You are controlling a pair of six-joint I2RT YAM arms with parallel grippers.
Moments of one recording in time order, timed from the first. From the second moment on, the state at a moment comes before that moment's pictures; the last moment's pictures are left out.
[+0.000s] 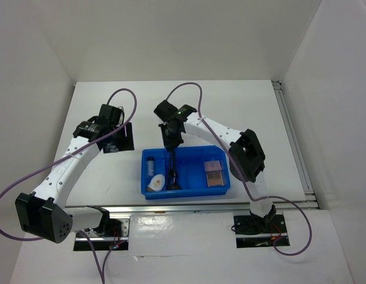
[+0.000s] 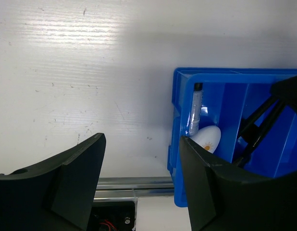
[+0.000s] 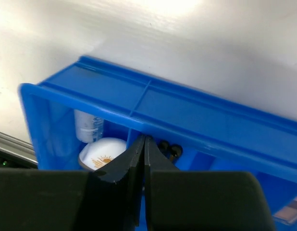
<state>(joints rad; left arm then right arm) -0.26 1.24 1.17 -0.97 -0.09 -0.40 0.81 2.09 1.82 -0.92 -0.04 0.60</state>
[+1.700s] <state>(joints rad) -0.21 2.19 1.64 -0.45 0.40 -0.72 0.17 1.66 1.65 -0.92 -0.05 0.48</state>
